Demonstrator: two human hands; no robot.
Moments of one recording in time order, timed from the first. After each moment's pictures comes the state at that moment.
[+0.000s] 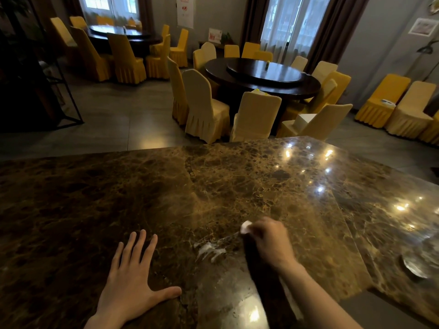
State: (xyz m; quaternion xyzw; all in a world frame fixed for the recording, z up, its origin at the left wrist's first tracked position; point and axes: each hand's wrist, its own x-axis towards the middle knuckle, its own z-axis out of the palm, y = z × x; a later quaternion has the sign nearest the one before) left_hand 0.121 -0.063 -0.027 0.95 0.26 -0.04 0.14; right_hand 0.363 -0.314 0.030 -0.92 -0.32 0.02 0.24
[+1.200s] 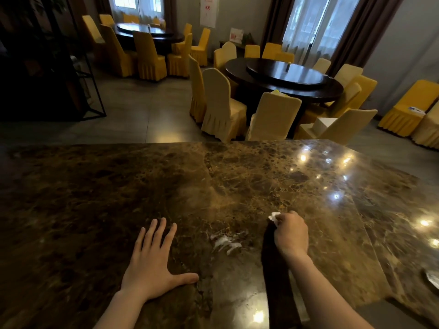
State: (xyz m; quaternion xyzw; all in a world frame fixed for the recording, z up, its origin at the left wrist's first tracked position) left_hand 0.119 -0.064 -0.032 0.96 0.26 -0.03 0.12; right_hand 0.367 -0.298 0.029 -0.96 -0.17 -0.01 0.22
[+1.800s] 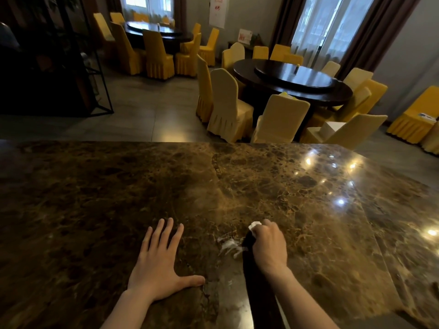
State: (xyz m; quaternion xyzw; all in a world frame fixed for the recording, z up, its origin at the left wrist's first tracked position) left_hand 0.120 -0.063 -0.037 0.96 0.26 -0.03 0.12; right_hand 0.320 -0.254 0.013 -0.94 -0.30 -0.02 0.15
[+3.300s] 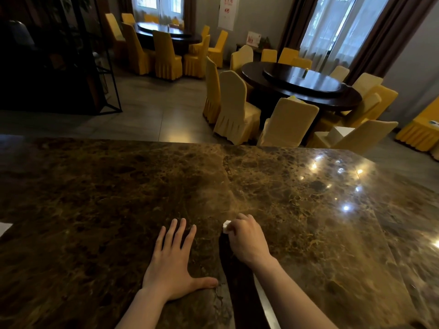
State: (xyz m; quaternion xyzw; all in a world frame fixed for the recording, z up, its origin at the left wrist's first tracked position) left_hand 0.119 -0.063 -0.036 0.96 0.26 -0.03 0.13; right_hand 0.295 -0.188 0.017 -0.88 -0.43 0.03 0.19
